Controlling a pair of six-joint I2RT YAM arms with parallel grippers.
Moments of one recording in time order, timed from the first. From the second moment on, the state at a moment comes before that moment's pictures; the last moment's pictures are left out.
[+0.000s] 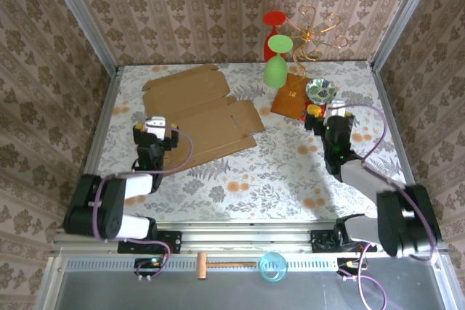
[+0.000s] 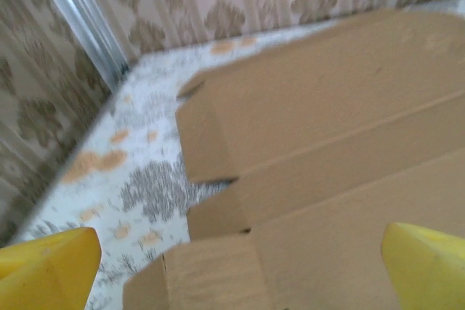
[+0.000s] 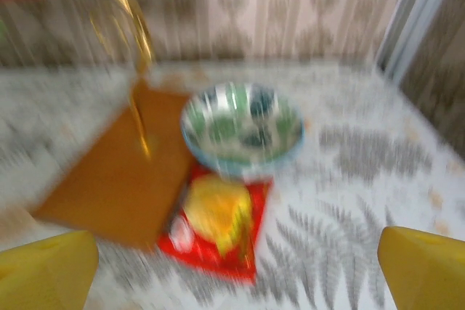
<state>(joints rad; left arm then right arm) -0.24 1.31 0.31 0.79 -0.33 0.16 0.18 1.21 0.54 0.41 0.37 0.05</state>
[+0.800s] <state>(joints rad) 0.11 1.36 0.85 -0.62 0.23 -0.69 0.29 1.19 0.76 -0.36 -0.13 1.08</state>
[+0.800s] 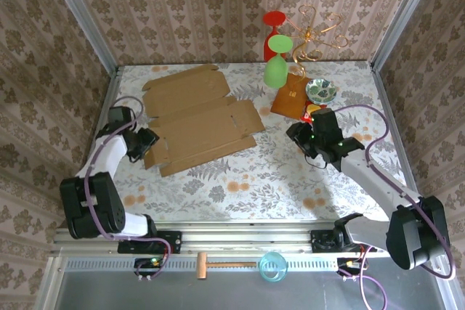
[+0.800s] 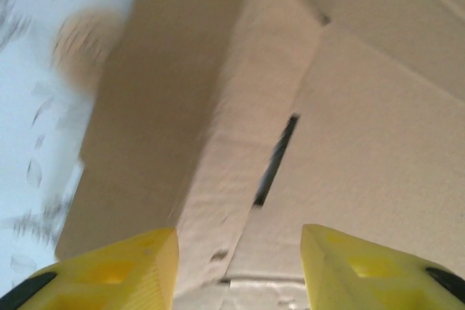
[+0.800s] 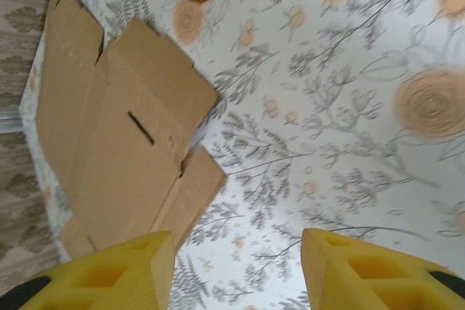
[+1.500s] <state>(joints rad) 0.02 1.08 0.41 -0.24 0.18 -1.30 0.30 1.28 0.71 -0.13 -0.28 1.24</state>
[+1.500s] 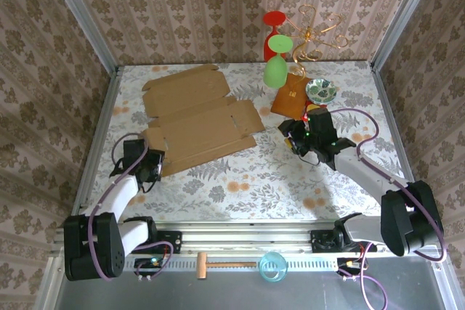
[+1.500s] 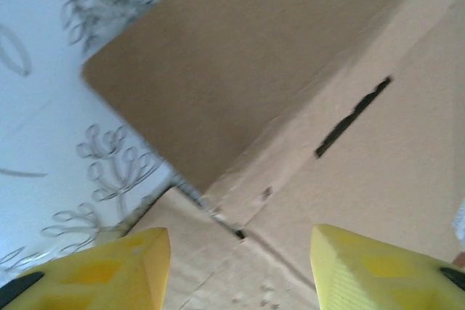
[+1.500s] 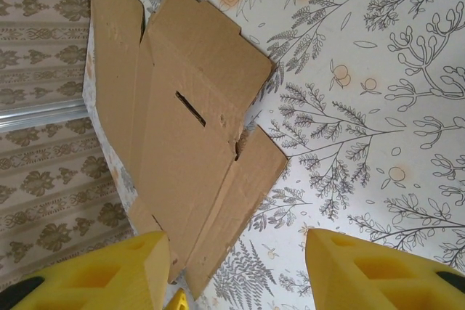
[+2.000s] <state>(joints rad) 0.07 1.11 0.33 -0.05 0.16 -1.29 0.30 1.30 0.69 -0.06 -0.30 1.29</state>
